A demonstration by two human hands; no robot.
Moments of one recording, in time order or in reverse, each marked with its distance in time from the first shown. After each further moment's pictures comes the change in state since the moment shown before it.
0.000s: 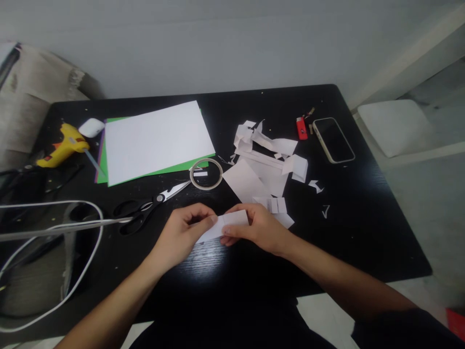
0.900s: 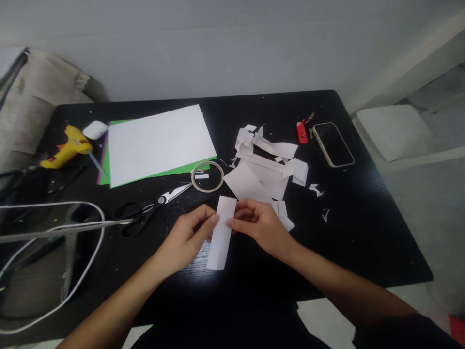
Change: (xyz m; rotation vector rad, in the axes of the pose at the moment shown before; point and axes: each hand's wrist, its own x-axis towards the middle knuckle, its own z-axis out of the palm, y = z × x) left_hand -0.003 -0.003 0.001 0.106 -0.080 0.095; right_hand 0.000 0.001 -0.001 -0.103 0.187 -0.217
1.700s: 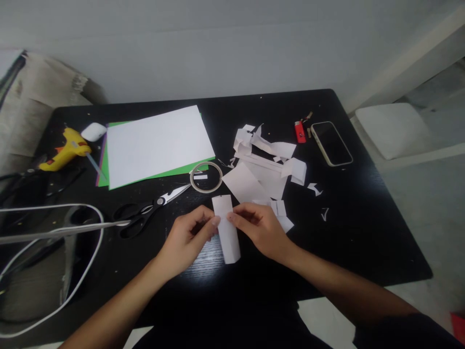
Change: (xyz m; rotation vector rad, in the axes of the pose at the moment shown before) left_hand -0.003 -0.001 0.006 -0.025 0.088 0.086; right_hand -0.004 0.001 0.003 -0.171 0.019 -0.162
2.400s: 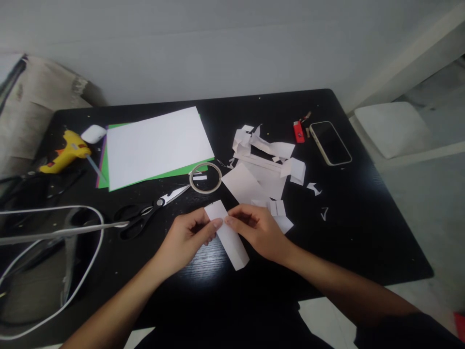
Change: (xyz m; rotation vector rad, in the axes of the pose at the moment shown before) left_hand 0.004 0.000 -0.001 -0.062 -0.040 -0.060; right_hand -0.001 0.001 0.000 -0.040 -0.062 -0.026
